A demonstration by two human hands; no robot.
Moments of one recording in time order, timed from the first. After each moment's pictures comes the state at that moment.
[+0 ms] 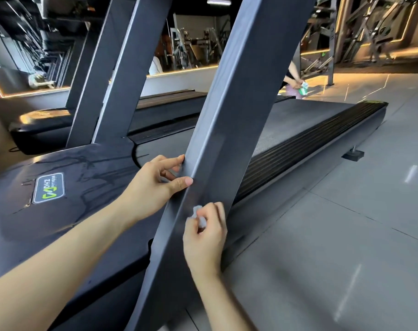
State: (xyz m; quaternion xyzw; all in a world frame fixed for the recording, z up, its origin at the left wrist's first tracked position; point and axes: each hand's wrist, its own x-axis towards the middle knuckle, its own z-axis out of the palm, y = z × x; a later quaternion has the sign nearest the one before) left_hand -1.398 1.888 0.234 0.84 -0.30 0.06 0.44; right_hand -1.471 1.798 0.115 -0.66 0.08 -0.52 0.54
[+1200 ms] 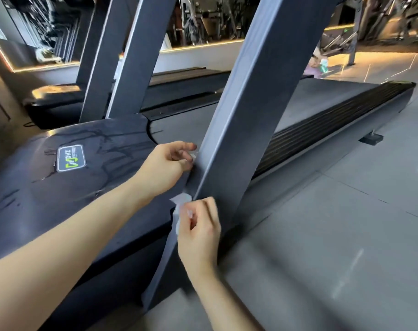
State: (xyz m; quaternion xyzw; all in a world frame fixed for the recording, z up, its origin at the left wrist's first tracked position) left_hand -1.398 1.915 0.222 0.85 -0.24 -0.01 0.48; right_hand -1.486 1.855 0.083 -0.73 0.08 -0.46 0.50
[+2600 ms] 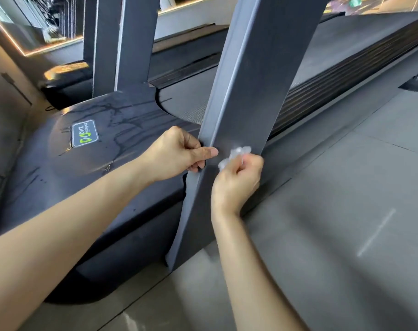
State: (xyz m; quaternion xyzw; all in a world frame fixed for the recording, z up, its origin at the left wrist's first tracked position) left_hand -1.415 1.925 0.200 0.89 -0.28 -0.09 0.35; right_hand -1.462 1.837 0.100 -0.50 0.33 -0.47 0.65
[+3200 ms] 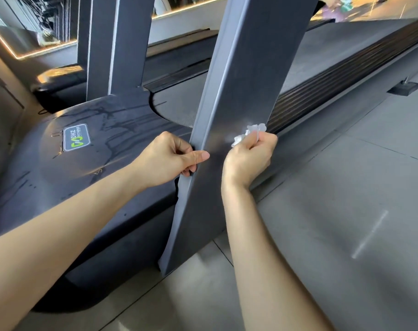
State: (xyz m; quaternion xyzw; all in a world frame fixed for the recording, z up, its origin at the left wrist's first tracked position) left_hand -1.414 1.924 0.194 0.89 -0.28 -0.07 0.35; right_hand -1.439 1.788 0.123 -0.47 0.35 -0.49 0.65
